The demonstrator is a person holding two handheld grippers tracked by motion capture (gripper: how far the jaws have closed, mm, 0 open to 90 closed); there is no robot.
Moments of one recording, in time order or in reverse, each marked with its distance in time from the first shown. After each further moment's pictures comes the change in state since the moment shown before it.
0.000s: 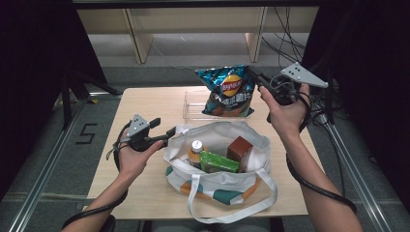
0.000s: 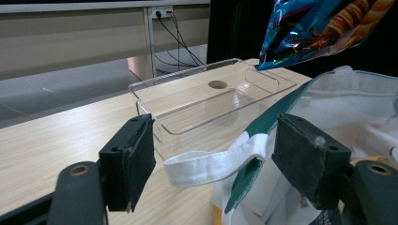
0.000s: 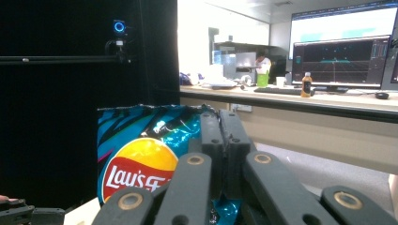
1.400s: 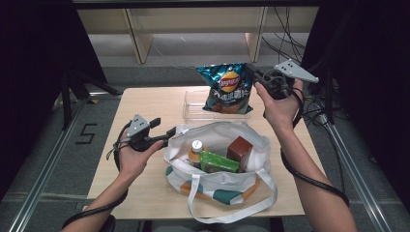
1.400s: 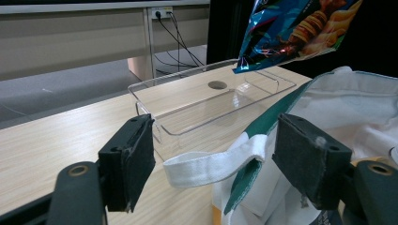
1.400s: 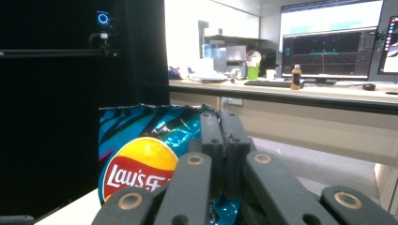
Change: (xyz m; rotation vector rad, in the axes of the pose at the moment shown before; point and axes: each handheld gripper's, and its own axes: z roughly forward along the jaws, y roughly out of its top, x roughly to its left) left arm -0.001 0.000 0.000 -0.004 -0.001 -0.002; right arm -0.010 -0.008 0.022 0.020 -0.042 0.005
